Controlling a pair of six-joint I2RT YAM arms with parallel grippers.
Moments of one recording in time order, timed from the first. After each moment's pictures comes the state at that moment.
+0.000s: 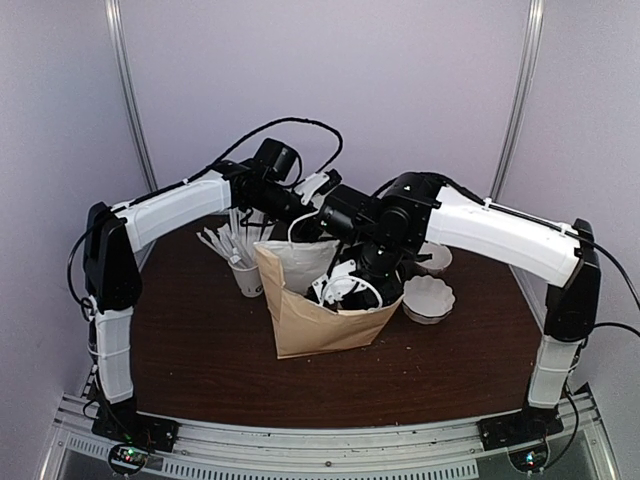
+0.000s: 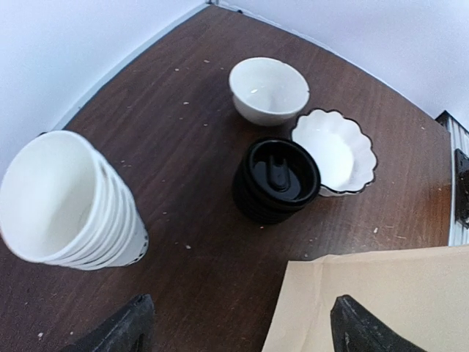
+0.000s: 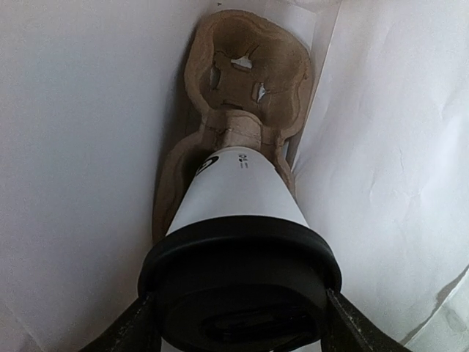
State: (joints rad) left arm -0.70 2.07 1.97 -0.66 0.41 0.19; right arm 1.05 1.87 1.89 -1.31 0.24 -0.92
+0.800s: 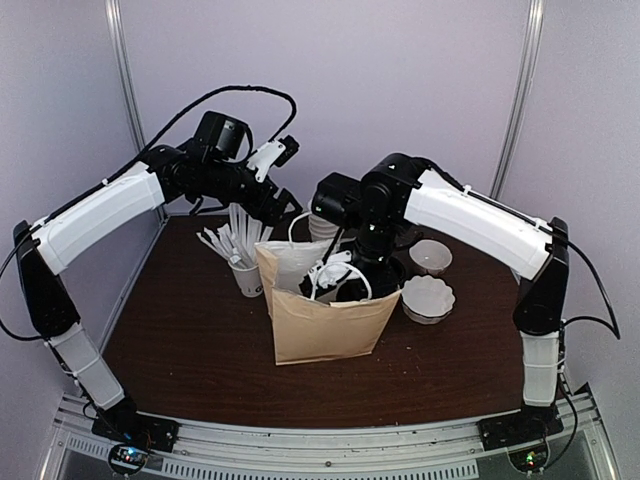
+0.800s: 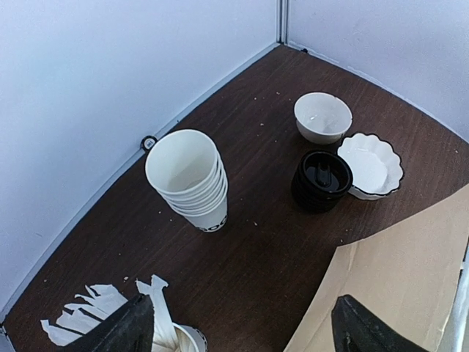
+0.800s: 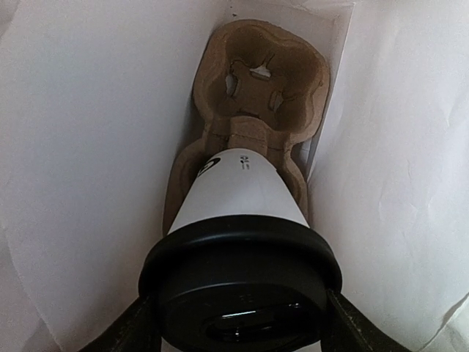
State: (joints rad) left arm -0.68 1.68 1.74 -0.67 0.15 0.18; right arm 0.99 2.04 2.18 -1.55 0.04 -0.89
